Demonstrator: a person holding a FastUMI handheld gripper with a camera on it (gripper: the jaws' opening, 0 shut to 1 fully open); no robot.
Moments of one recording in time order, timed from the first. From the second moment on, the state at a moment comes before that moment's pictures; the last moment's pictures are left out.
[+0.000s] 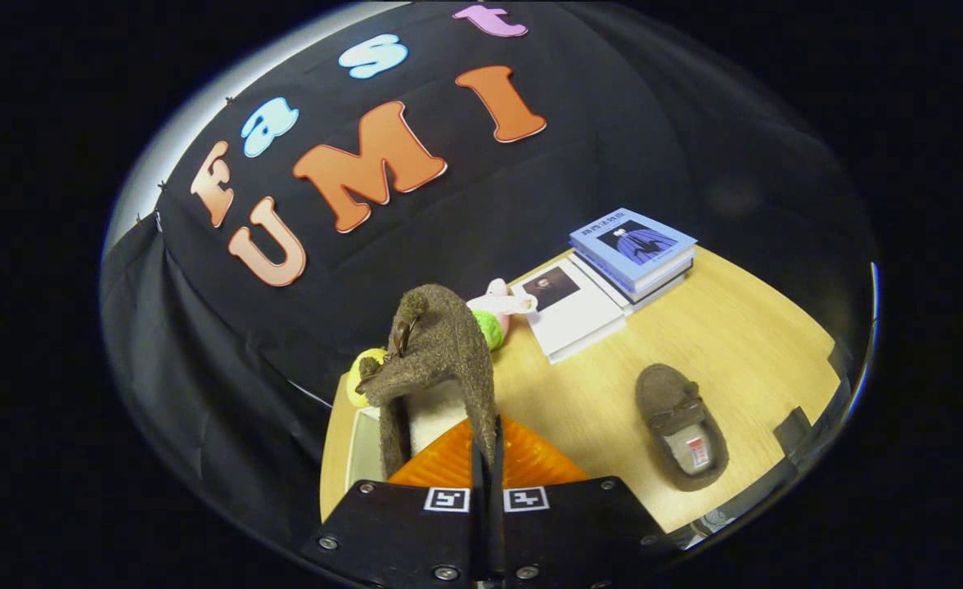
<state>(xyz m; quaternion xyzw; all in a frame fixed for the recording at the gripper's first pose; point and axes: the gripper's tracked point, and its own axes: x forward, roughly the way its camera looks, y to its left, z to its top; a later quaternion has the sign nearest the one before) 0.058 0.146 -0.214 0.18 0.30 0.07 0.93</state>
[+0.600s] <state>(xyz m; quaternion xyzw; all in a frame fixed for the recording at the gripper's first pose) 0.044 0.252 -0.267 0.16 0.37 0.13 0.91</state>
